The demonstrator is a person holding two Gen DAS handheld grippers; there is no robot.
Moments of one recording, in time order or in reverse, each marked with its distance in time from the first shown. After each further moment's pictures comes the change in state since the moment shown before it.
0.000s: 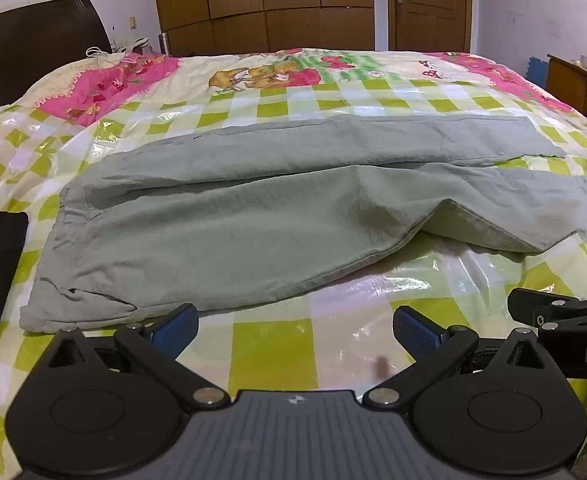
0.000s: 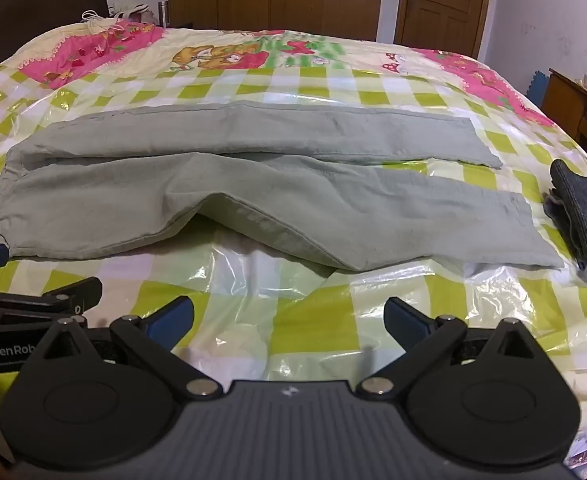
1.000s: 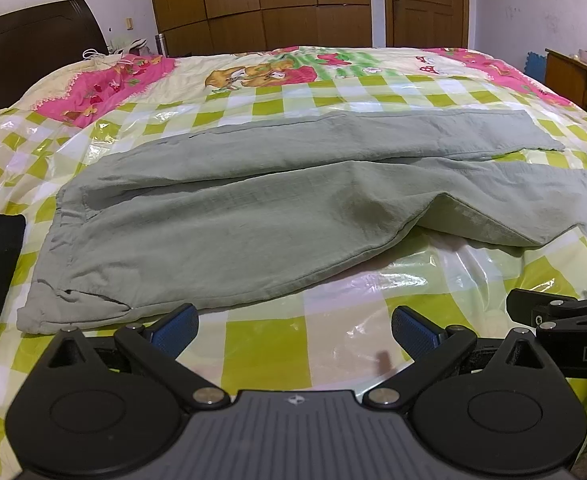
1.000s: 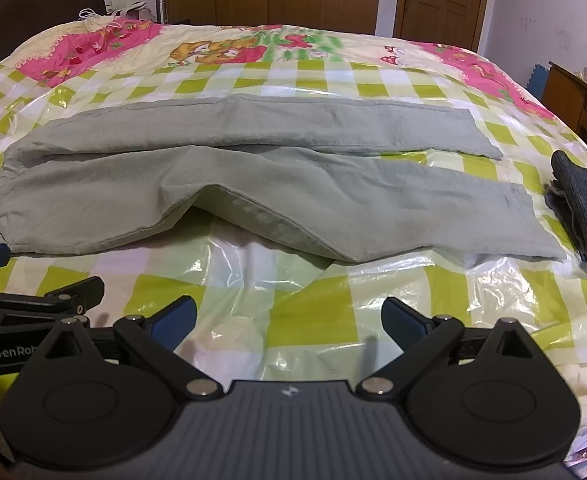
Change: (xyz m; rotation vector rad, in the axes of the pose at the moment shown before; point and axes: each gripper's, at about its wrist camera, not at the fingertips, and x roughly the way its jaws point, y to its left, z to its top) left arm 0.004 -0.004 -0.002 0.010 0.007 -0.001; right arm 0.005 -0.004 -0.005 0.011 0.012 0.005
